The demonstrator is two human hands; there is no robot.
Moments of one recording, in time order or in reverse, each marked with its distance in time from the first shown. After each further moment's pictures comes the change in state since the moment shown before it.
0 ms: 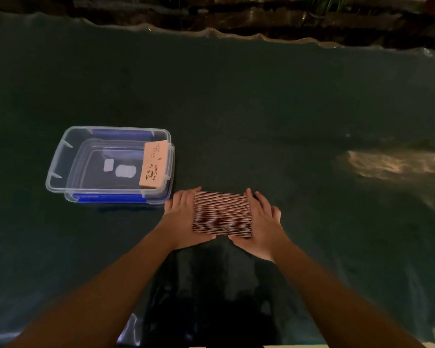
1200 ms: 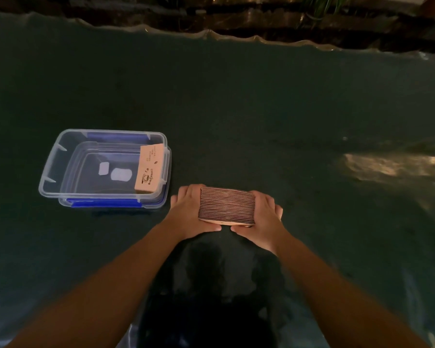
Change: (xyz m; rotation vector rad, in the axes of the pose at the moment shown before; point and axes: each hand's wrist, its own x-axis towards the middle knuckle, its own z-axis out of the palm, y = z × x) left_hand 0.031 0.028 -0.009 -0.083 -0.002 -0.054; right_hand 0.019 0.008 -0.017 0.209 0.054 0.137
